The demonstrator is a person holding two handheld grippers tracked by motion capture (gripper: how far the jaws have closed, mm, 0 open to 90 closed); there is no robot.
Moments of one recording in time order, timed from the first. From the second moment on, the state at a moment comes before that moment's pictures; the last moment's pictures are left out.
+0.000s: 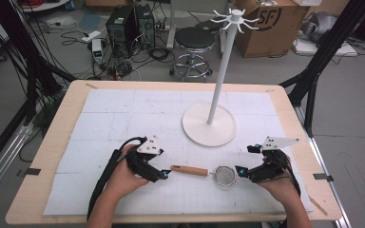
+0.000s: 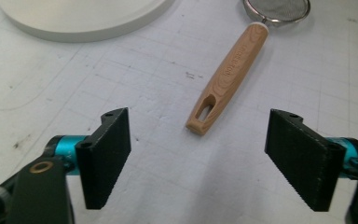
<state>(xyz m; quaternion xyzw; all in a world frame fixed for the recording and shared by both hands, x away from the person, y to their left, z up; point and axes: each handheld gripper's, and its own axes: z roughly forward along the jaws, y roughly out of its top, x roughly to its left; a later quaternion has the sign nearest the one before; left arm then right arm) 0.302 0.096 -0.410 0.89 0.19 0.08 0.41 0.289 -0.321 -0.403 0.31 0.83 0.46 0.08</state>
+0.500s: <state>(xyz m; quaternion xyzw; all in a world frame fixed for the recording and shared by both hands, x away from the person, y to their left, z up) 0.293 0.135 -0.392 0.86 0.21 0.09 0.46 0.291 -0.300 -0.401 0.29 0.85 0.44 0.08</state>
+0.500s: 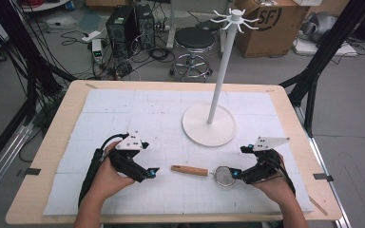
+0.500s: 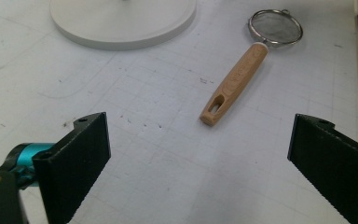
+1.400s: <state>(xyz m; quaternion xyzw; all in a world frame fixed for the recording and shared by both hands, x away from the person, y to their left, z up) 0.283 0.167 -0.374 0.84 0.21 0.11 0.49 0.317 -0.212 -0.408 0.20 0.93 0.31 0.04</state>
